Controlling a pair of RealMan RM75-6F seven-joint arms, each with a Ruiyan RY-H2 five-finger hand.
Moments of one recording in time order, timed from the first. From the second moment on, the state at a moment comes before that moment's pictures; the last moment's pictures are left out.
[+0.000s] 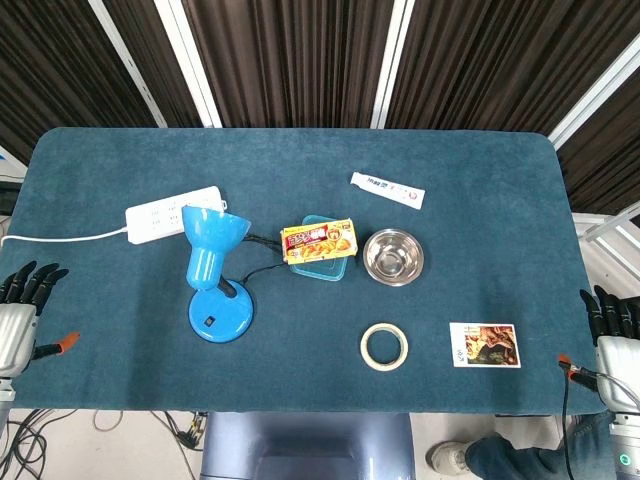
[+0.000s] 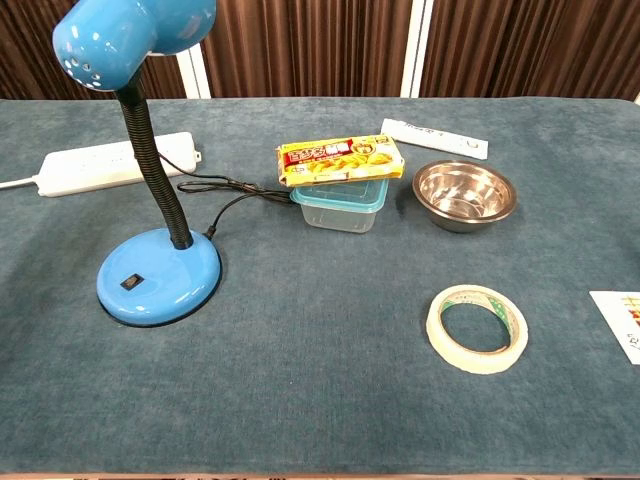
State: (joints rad) left arm -0.14 -1.11 -0.05 -1.63 1.47 1.44 0.05; right arm 0.02 -1.12 0.10 -1.64 -1.42 1.52 -0.15
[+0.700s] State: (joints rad) left arm -0.14 -1.11 -0.05 -1.63 1.47 1.45 0.05; right arm 0.02 -1.13 0.10 -1.64 -1.42 1.52 -0.15
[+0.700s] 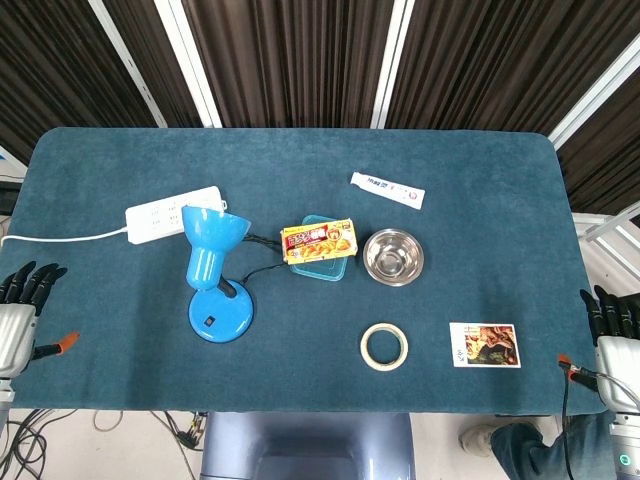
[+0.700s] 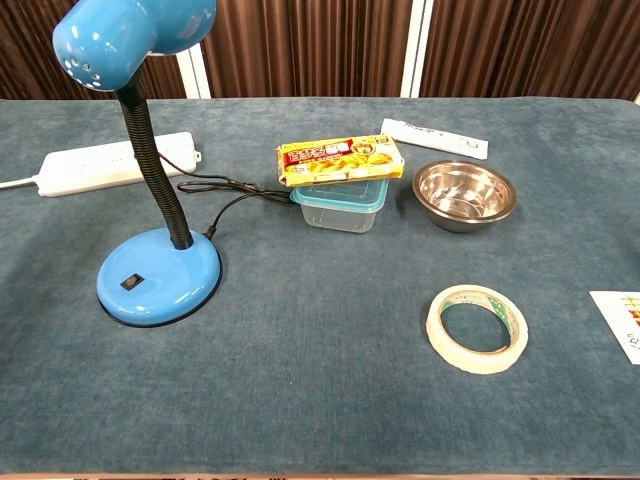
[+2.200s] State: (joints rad) left arm -0.37 -1.31 0.06 -1.56 1.62 1.03 0.07; right arm 0.02 -1.12 0.10 -1.65 -1.40 1.52 -0.16
